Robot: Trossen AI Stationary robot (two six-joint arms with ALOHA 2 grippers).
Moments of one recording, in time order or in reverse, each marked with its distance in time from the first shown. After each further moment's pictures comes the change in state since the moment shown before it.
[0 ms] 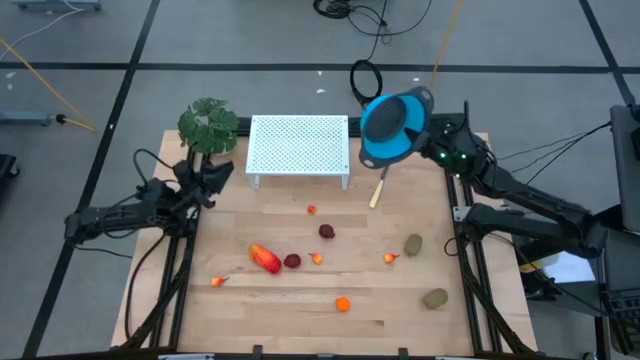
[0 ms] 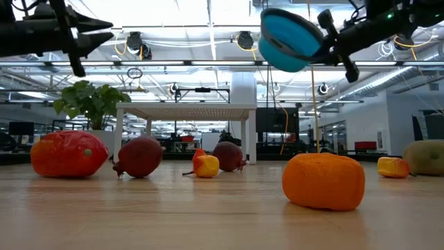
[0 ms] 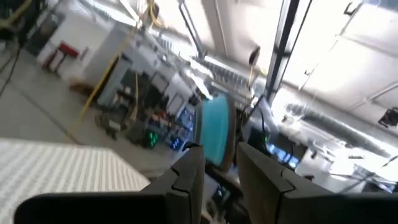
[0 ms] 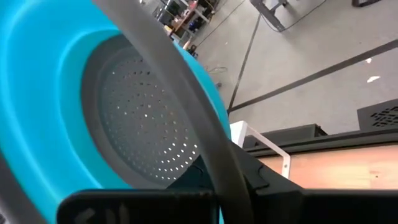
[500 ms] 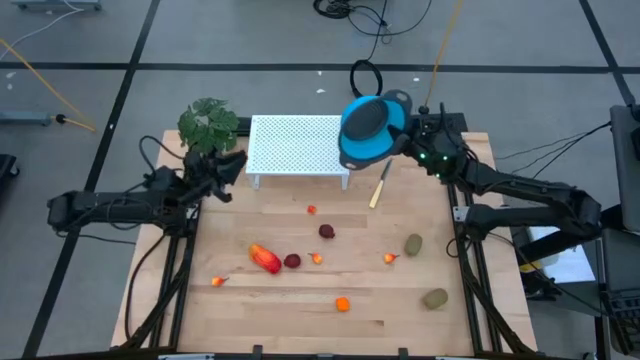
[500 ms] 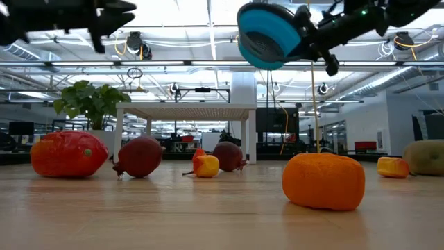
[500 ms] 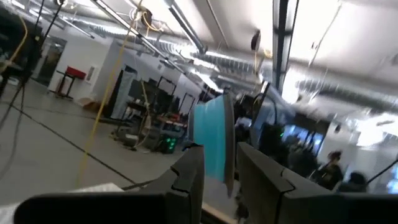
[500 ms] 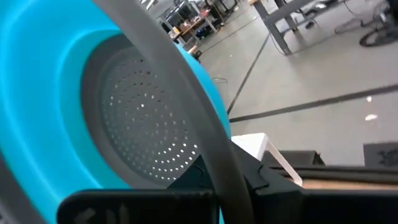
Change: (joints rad) left arm 0.000 0.447 0.233 0.169 0.008 0.202; right arm 0.171 0.220 0.094 0.163 0.193 -0.200
